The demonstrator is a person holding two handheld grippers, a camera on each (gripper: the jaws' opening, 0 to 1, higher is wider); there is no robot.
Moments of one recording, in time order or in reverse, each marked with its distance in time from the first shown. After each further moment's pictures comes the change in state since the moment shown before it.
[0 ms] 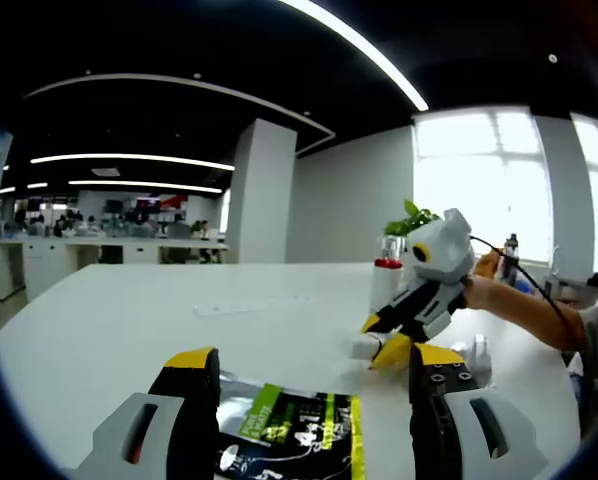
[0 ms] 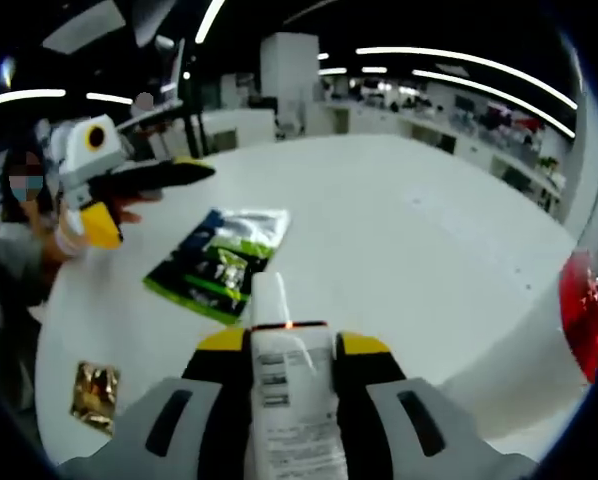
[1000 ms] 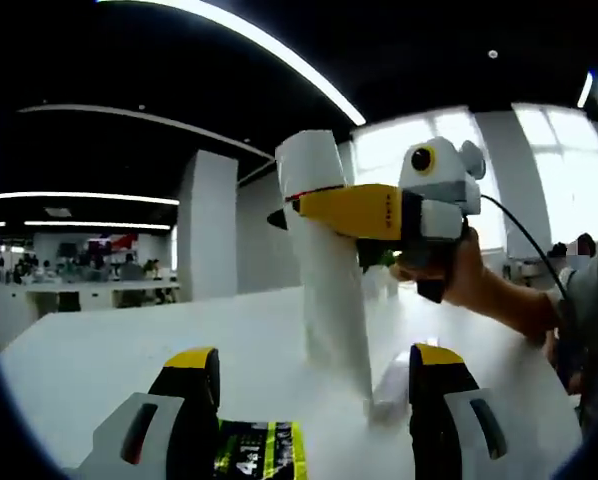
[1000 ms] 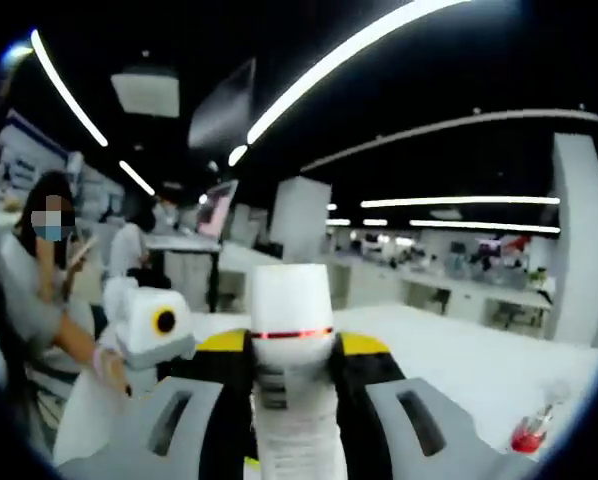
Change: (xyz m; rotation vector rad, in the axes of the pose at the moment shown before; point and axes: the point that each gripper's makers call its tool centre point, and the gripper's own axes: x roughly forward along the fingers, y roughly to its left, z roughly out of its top) left arm 0.000 -0.065 0.011 0.161 -0.102 -0.231; right arm -0.064 0.098 0.165 -0.149 -0.667 -0.031
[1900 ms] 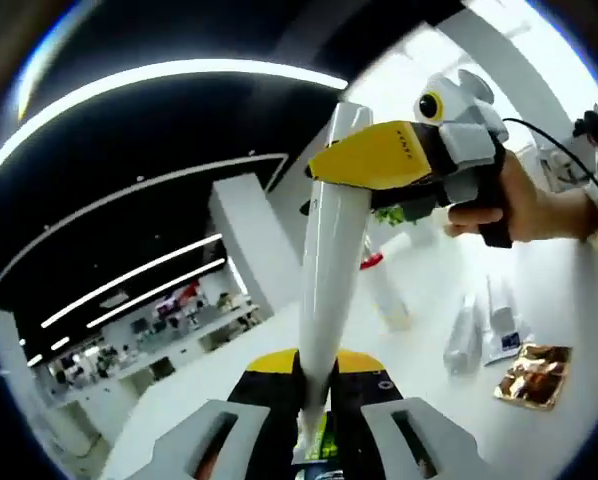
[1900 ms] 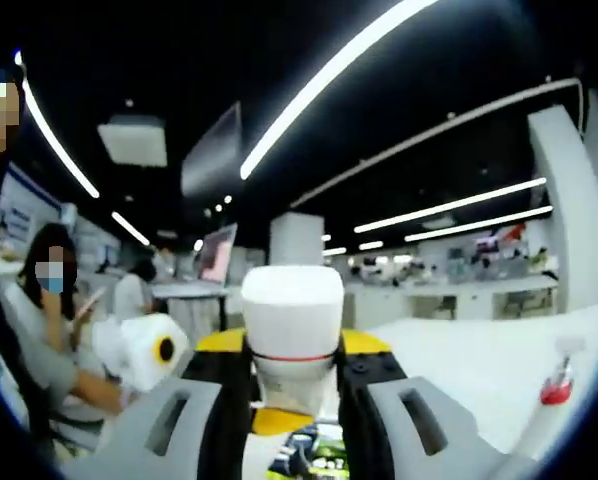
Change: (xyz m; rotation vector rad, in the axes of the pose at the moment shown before) left arm -0.034 0.032 0.021 0.486 0.111 0.323; right arm -0.023 0.012 0.014 0.126 -0.162 -0.049
